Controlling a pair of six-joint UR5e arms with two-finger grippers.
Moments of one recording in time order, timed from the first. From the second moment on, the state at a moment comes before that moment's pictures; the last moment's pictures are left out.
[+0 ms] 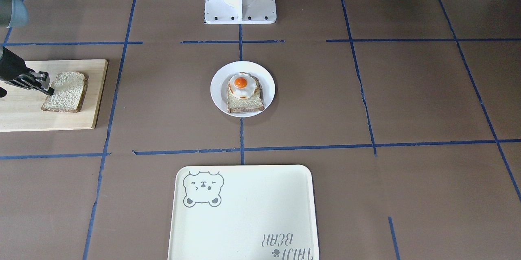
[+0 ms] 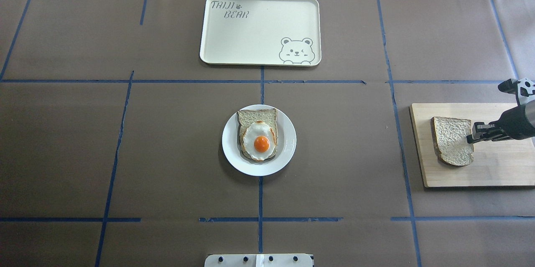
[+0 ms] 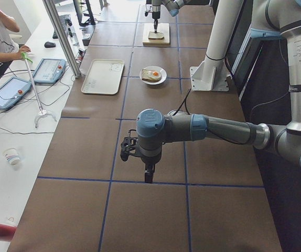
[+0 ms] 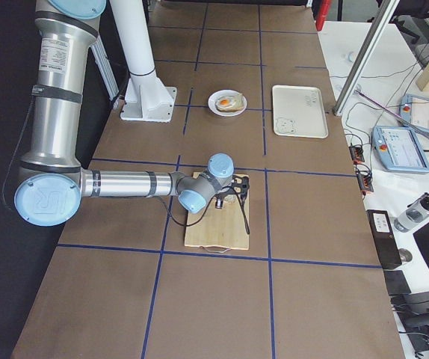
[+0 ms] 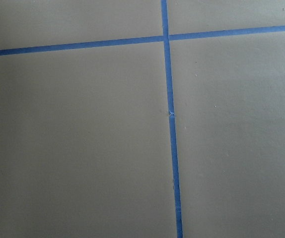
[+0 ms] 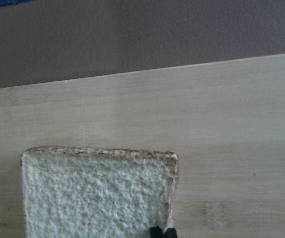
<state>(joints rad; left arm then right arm) -1.66 -1.37 -1.93 -1.34 -2.33 0.19 0.96 -1.73 1.63 -0.77 2.30 0.98</state>
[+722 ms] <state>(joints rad) -1.66 -1.37 -1.93 -1.34 -2.33 0.19 0.98 -1.66 1.75 -0.78 2.42 0.99</state>
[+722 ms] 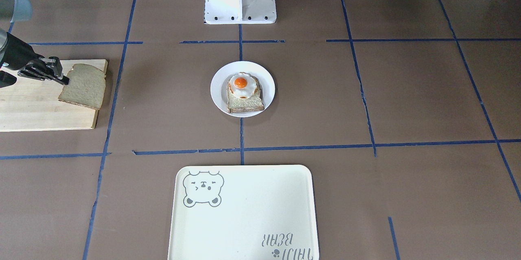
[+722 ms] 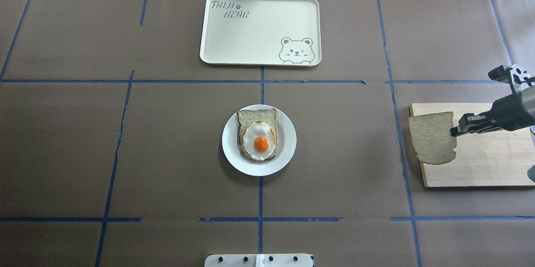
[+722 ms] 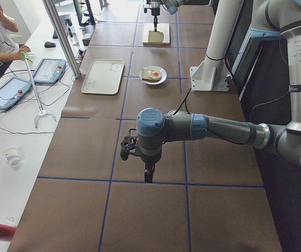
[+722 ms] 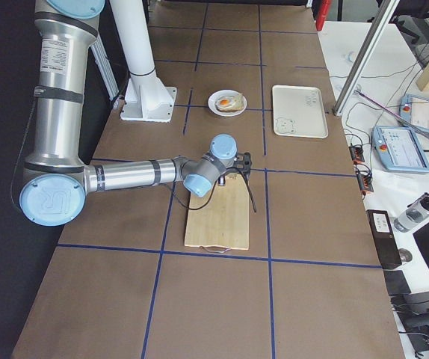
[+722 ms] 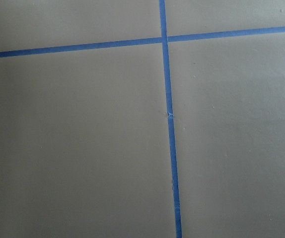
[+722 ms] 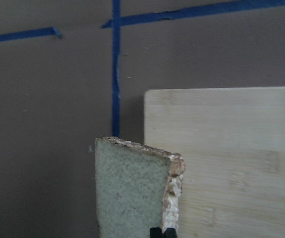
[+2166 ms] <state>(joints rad) -1.66 -1.36 -1.98 -1.33 -2.36 0.19 0.66 -1.04 1.59 -0.78 2.20 1.40</state>
